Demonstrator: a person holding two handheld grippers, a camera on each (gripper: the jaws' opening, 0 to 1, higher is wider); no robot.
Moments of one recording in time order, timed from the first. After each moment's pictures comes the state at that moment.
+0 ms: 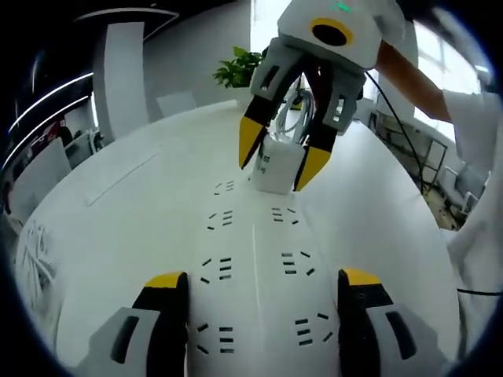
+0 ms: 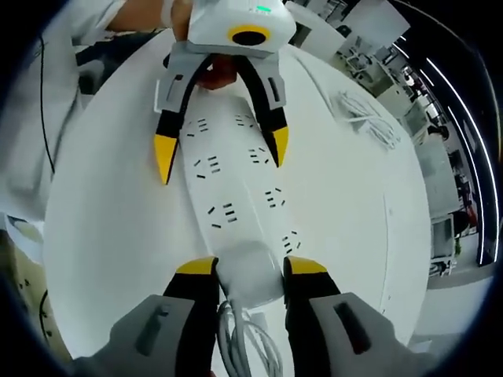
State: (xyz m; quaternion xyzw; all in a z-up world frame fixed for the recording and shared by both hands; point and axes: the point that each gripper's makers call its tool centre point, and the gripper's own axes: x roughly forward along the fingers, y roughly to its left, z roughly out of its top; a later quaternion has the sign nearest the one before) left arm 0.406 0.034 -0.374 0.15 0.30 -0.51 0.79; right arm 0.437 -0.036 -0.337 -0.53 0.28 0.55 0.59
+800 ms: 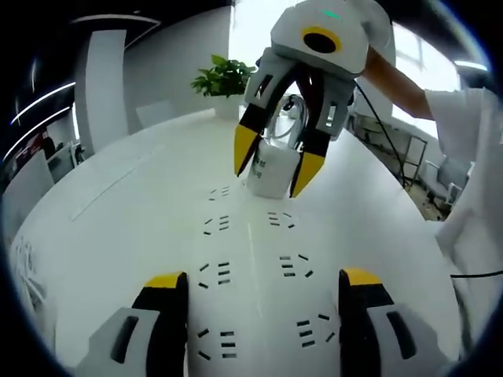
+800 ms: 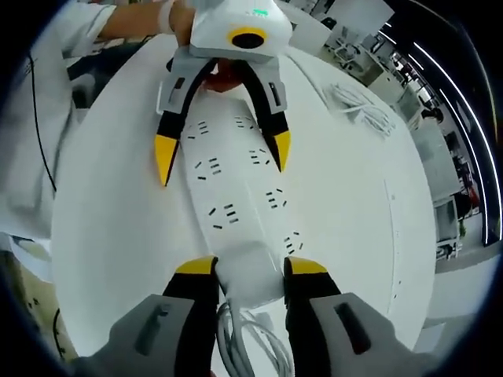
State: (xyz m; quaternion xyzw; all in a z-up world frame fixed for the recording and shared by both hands) left arm 0.405 0.025 -0.377 0.16 0.28 -0.56 0.76; right arm 0.422 -0.042 -0.339 -0.51 0.29 0.54 0.61
